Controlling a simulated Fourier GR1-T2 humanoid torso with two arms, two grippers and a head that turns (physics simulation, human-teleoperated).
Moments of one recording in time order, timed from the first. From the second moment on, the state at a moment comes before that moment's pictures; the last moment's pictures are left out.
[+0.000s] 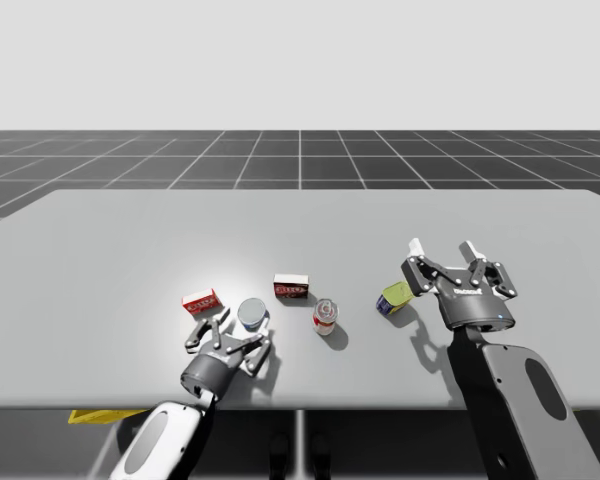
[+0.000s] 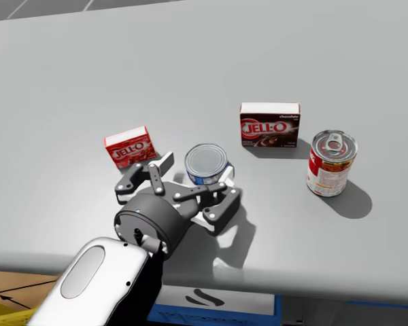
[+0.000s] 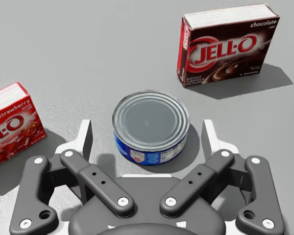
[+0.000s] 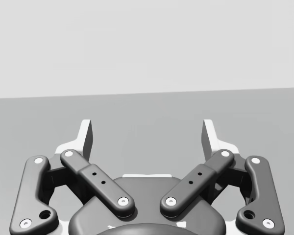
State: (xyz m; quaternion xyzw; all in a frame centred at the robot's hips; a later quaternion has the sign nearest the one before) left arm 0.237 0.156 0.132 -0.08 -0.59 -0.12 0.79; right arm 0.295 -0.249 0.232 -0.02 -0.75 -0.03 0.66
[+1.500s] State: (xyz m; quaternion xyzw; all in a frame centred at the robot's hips) left arm 0.265 0.147 0.117 -0.03 -0.61 -0.08 0.79; right arm 0.291 -0.255 0.238 0.00 -0.76 -0.03 0.65
